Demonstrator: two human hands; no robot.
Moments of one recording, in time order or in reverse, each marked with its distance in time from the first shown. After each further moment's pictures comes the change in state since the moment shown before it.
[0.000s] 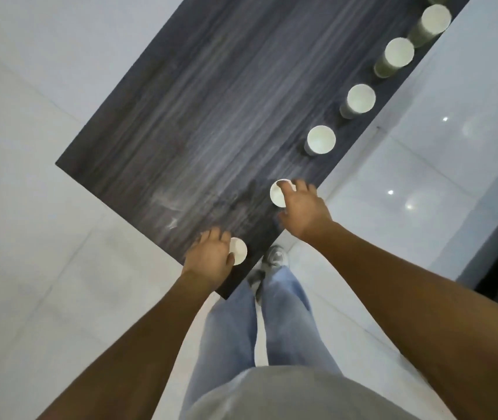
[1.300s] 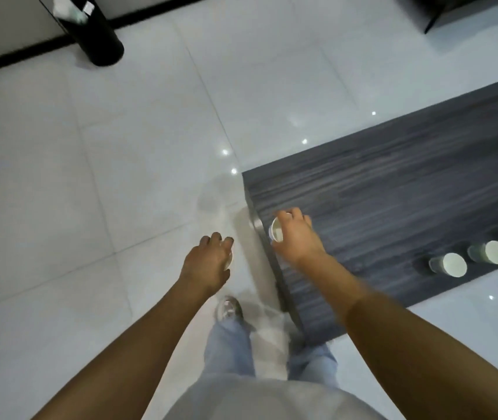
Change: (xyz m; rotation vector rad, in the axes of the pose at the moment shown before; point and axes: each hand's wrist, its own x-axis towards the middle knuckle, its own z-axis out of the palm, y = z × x) left_hand -0.204 -0.289 -0.045 -0.211 0.289 -0.326; right_hand -0.069 -0.386 0.028 -0.123 -0.077 -0.398
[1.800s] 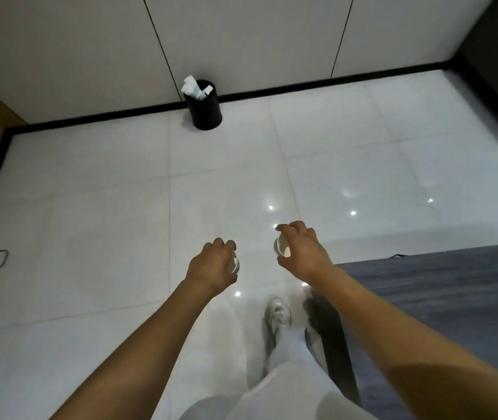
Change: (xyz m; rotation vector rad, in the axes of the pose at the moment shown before) left_hand 0.023 -0.241 -0.157 -0.251 0.169 -0.282; right_hand 0.123 -0.267 -0.042 -0.104 0.057 -0.378
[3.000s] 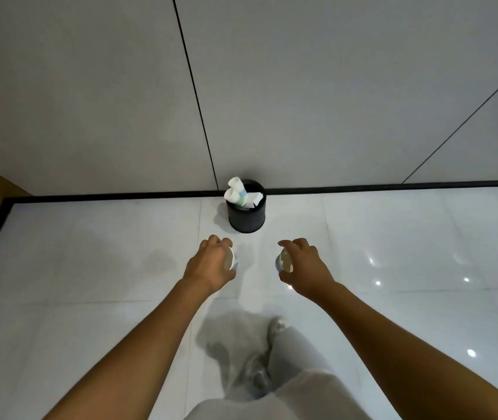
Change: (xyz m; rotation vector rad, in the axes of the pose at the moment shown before) left_hand 0.649 -0.296 -0.416 -0.172 0.121 -0.120; right_hand 0.768 -0.239 -0.170 -0.026 -0.079 -0.042
